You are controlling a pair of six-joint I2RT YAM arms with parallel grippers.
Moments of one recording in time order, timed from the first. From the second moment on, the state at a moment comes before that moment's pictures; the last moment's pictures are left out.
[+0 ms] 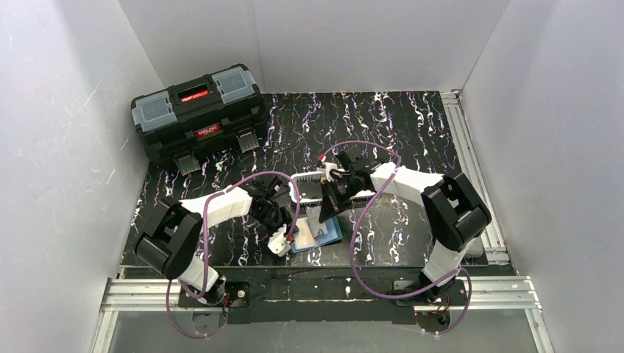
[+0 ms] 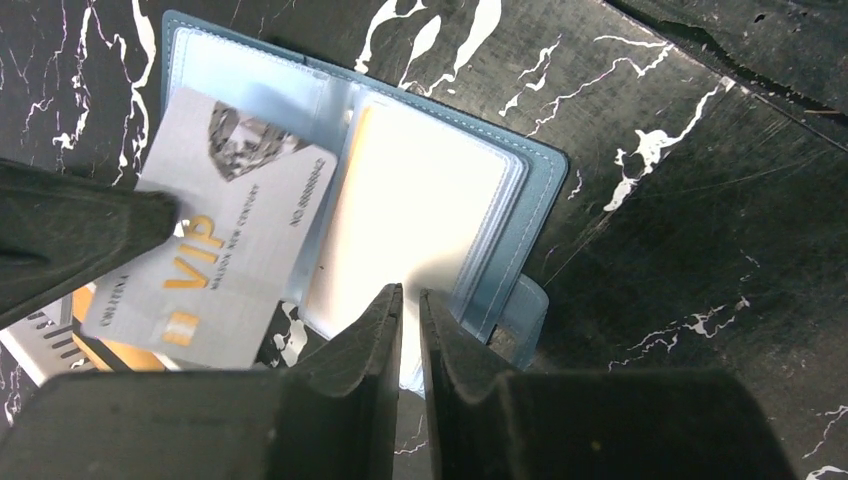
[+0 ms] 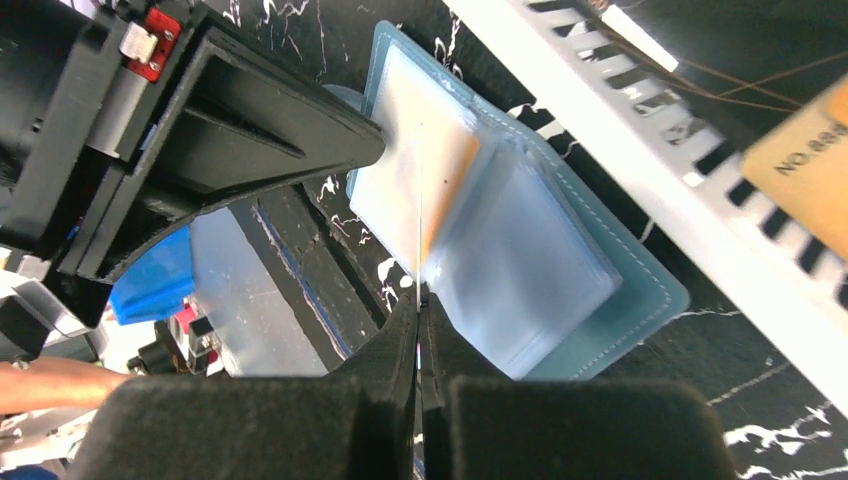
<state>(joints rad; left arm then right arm) -0.58 1.50 0.76 -0.66 0.75 2.07 0.68 1.75 1.07 -0.45 -0.75 0.27</state>
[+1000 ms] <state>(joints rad) -0.59 1.47 0.73 -0.76 0.71 2.09 0.63 1.77 1.02 -0.35 -0.78 0.33</state>
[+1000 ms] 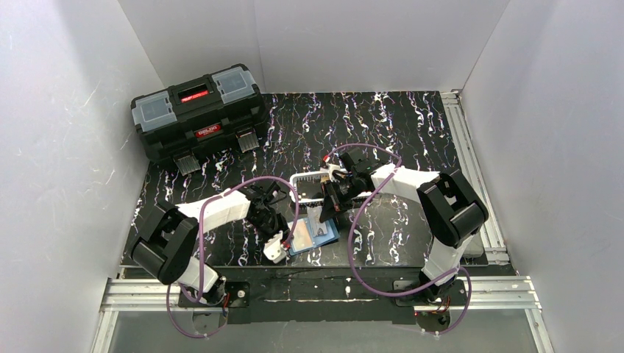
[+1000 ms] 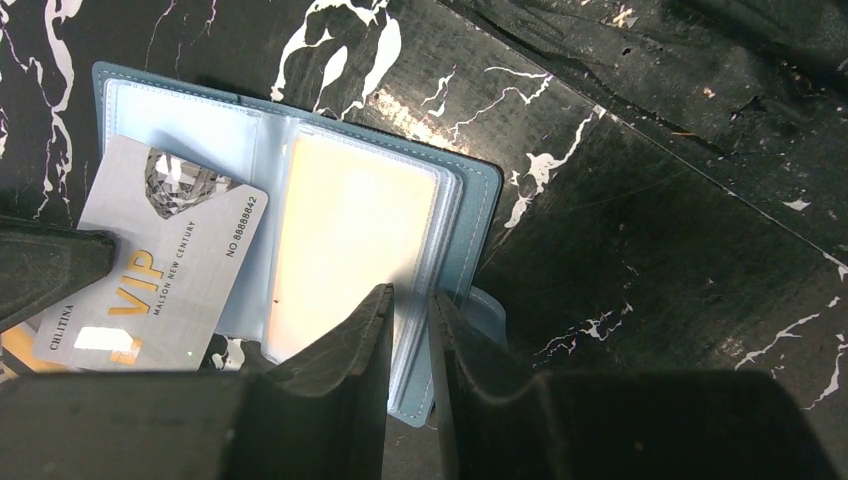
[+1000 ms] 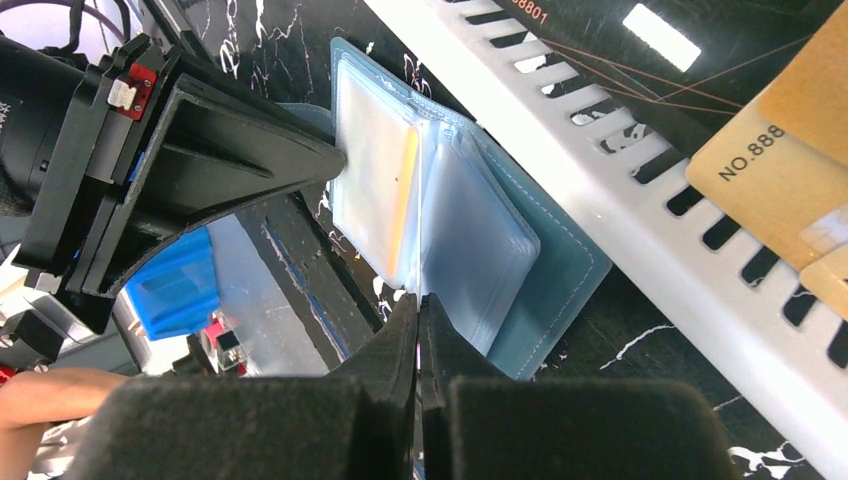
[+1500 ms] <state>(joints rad) -0.59 1.46 0.71 -0.78 0.70 2.09 0.64 1.78 1.02 -0.31 -0.83 0.34</state>
